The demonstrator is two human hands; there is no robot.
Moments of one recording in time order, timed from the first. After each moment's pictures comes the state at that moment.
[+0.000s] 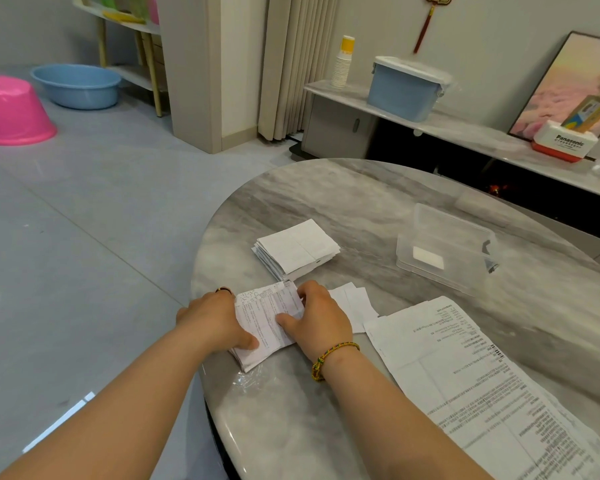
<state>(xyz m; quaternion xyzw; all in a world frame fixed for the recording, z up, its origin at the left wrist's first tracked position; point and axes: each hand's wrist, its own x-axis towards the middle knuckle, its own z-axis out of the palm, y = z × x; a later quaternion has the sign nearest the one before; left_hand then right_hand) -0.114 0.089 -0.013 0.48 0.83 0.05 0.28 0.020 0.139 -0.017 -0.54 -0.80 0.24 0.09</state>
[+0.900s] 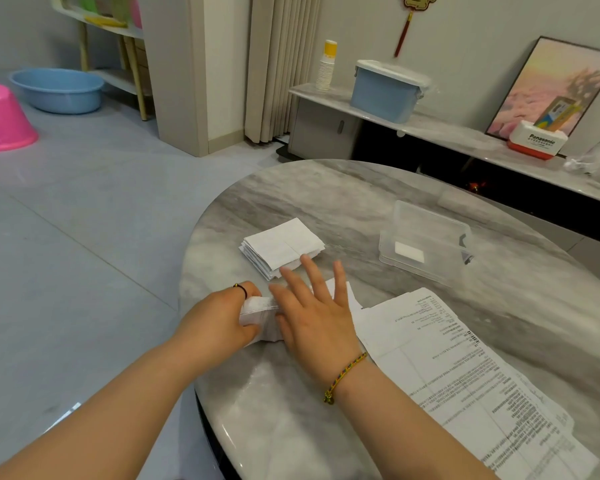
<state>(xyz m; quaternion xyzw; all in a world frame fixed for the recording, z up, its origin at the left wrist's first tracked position) -0.091 0.065 0.003 0.60 0.73 0.24 0.22 0.043 0.124 -0.026 -0.33 -0.88 -0.20 0.27</state>
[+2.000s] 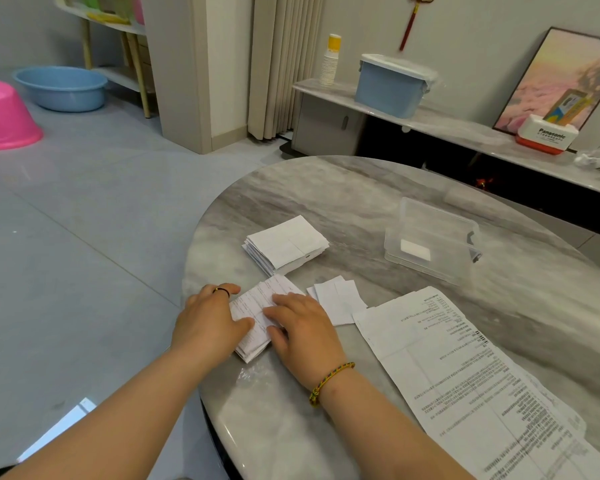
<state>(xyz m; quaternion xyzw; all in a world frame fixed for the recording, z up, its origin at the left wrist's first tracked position) -0.096 0.073 -0.019 0.47 0.83 0.22 0.21 0.032 0.124 -0.050 -0.35 -0.91 0.05 0.22</state>
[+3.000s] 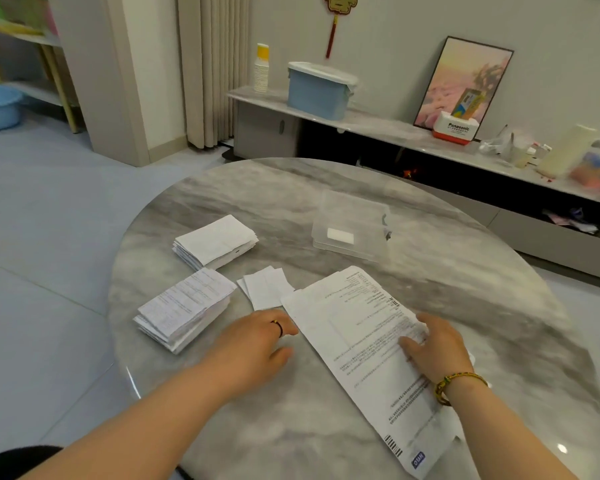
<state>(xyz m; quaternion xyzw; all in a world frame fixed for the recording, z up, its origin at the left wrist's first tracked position) 0.016 0.065 -0.002 0.76 0.60 0.17 0.19 0.270 0.119 -0.005 -0.75 -0.61 0.21 0.14</state>
